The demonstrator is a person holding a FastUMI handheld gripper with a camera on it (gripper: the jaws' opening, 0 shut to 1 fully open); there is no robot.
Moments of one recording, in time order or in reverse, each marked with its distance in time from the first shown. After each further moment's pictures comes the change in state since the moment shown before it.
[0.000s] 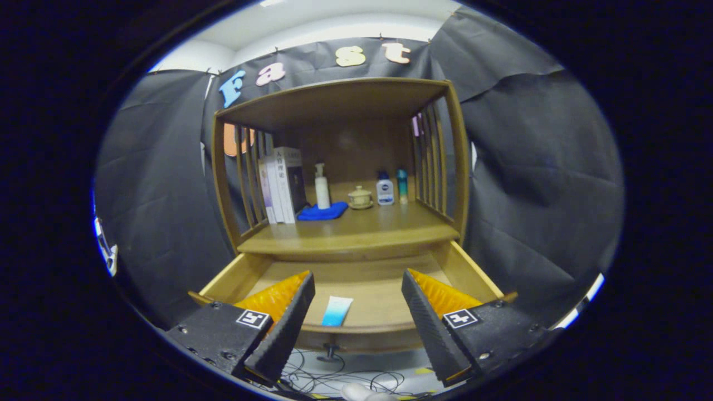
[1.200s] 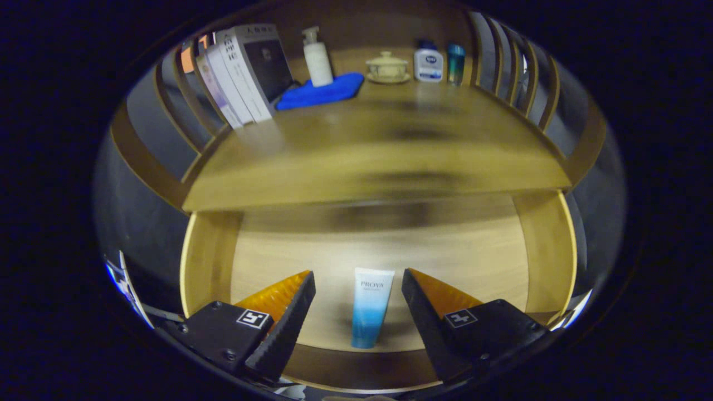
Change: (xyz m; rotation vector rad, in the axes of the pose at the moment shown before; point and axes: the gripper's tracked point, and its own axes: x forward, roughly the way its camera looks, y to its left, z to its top) arm 0.154 0.036 -0.114 0.026 0.852 -0.075
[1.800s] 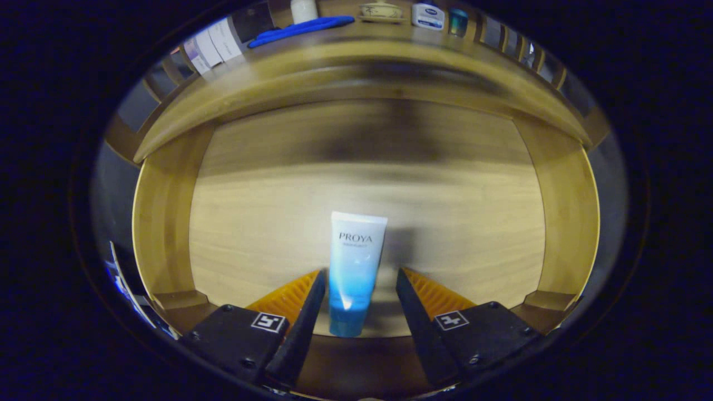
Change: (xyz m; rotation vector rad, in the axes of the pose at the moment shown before) arm 0.032 -0.015 -0.059 0.006 0.227 -0.057
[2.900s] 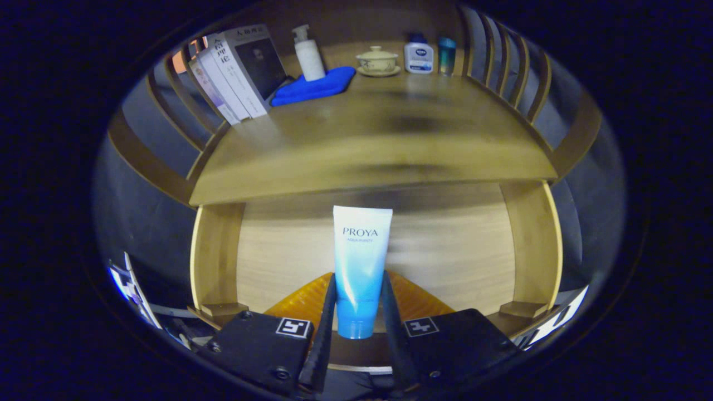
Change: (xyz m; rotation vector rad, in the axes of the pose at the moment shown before) arm -0.102 0.004 0.051 0.007 -0.219 0.087
